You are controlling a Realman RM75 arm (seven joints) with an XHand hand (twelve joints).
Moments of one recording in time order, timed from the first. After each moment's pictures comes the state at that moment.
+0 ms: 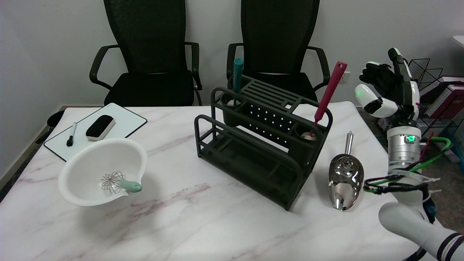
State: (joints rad) arm -0.18 -0.93 -1.74 1.34 1.25 1.09 0.99
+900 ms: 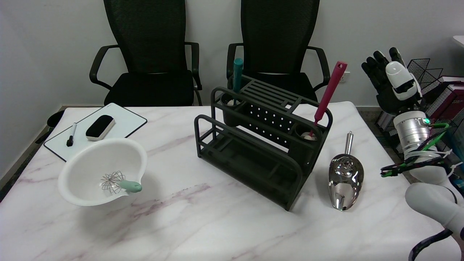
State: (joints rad) arm -0.17 -0.84 -1.52 1.27 1.07 0.70 1.66
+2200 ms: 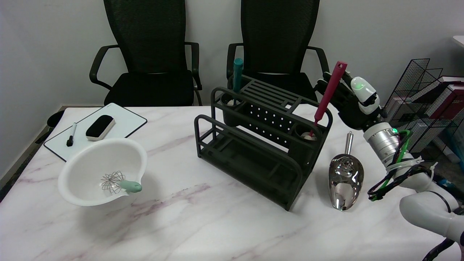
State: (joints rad) arm -0.19 -0.81 -1.64 1.29 0.78 0.62 2.01
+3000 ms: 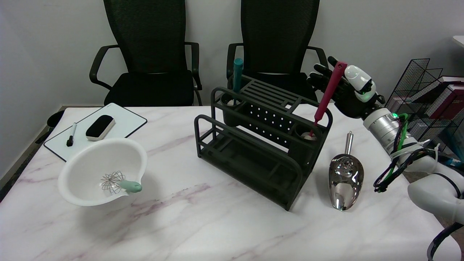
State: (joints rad) arm -0.16 -0.75 -1.57 1.32 0.52 0.52 2.25
